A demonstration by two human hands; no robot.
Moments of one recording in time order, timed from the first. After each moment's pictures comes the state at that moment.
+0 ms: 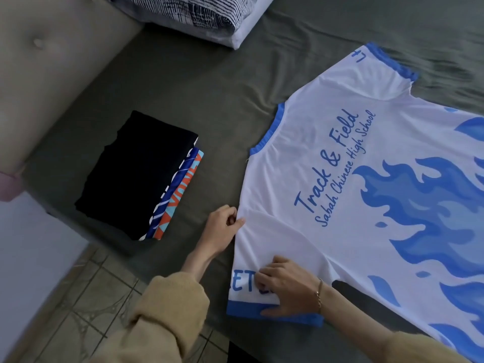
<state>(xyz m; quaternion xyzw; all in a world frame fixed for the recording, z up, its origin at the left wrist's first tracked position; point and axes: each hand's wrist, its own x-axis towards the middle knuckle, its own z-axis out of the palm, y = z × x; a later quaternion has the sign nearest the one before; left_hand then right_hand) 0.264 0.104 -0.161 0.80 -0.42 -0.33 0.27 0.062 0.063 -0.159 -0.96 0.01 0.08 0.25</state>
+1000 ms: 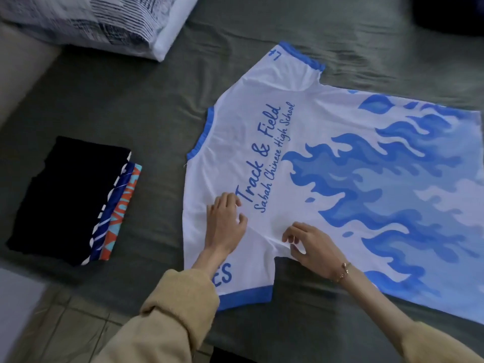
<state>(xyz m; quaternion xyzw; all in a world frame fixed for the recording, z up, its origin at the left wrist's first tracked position) 0.148 0.056 -0.135 0.78 -0.57 -0.17 0.19 -0.063 0.020 -0.121 -0.86 0.40 0.01 0.31</state>
